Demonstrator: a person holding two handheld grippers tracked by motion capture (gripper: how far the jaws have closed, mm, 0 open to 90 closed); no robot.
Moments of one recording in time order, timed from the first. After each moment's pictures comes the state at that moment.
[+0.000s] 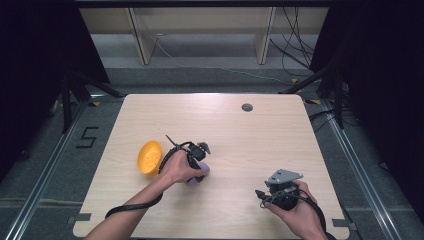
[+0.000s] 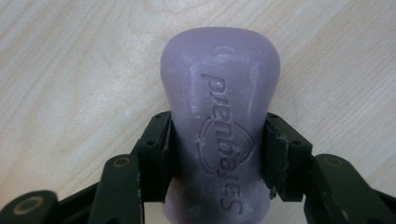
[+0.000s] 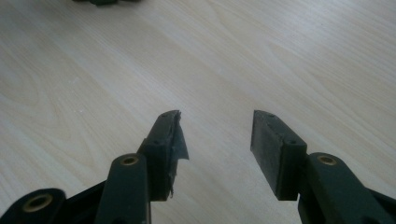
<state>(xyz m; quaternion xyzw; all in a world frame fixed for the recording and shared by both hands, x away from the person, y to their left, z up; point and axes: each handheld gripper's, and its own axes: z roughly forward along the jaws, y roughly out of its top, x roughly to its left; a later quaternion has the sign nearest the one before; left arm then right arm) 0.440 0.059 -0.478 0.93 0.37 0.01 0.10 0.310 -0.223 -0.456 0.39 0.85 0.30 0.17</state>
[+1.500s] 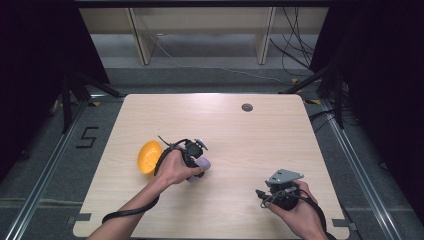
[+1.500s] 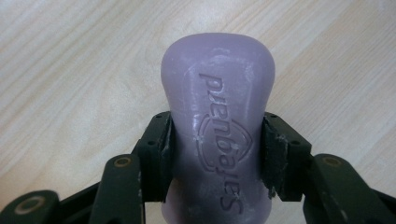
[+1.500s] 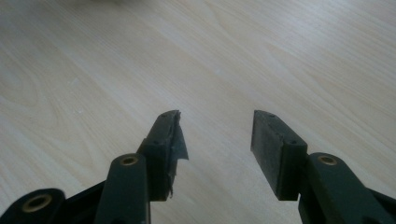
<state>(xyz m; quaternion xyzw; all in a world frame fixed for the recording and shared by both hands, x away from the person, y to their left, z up) 0.431 0.069 -0.458 0.91 0.37 0.05 0.17 0.310 -0.223 -0.455 0.39 0.85 0.30 0.17</state>
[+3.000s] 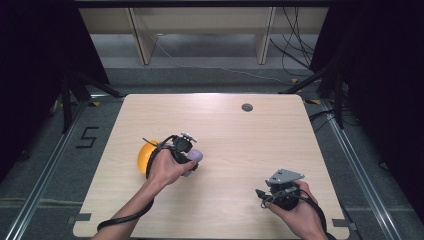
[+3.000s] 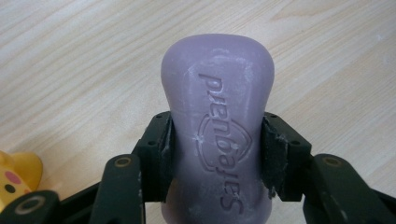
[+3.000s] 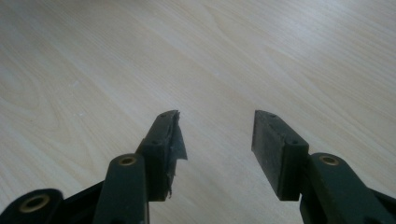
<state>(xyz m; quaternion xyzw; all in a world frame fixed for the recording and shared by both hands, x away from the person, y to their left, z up) 0.426 0.094 -0.440 0.86 0.45 0.08 0.22 0.308 -0.223 -0.453 0.40 0.85 0.31 0.17</state>
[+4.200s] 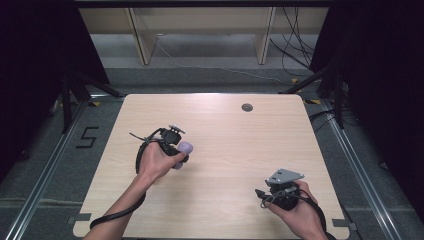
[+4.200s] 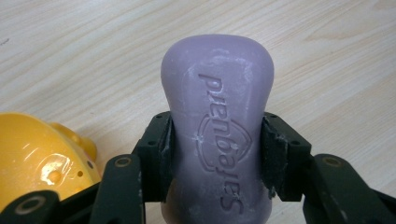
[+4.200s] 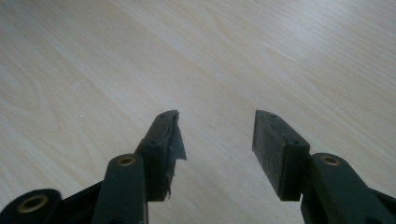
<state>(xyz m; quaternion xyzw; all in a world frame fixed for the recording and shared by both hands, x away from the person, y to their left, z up) 0.436 0.122 -0.423 0.84 0.49 0.10 0.23 0.308 -0.222 -0.453 0.40 0.85 0.31 0.17</state>
